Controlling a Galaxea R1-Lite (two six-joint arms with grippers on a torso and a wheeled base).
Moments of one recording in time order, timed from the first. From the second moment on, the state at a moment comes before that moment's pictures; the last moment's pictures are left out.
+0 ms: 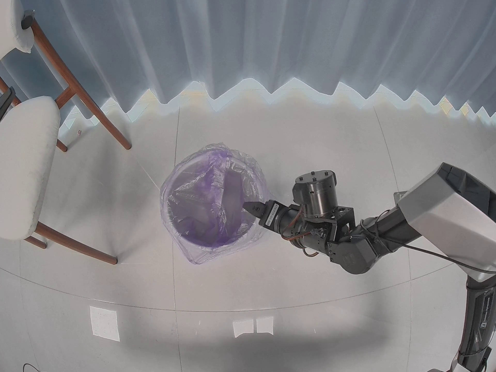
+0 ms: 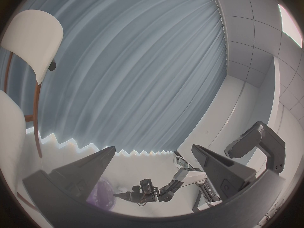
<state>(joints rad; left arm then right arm) -0.19 0.83 -0.64 -0.70 -0.59 -0.49 0.66 2.25 -1.24 -0.59 -0.07 0.76</state>
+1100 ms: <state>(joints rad) -0.17 0.82 -0.64 -0.70 -0.60 -0.49 0.76 2.54 -1.78 -0.12 -0.18 0.85</state>
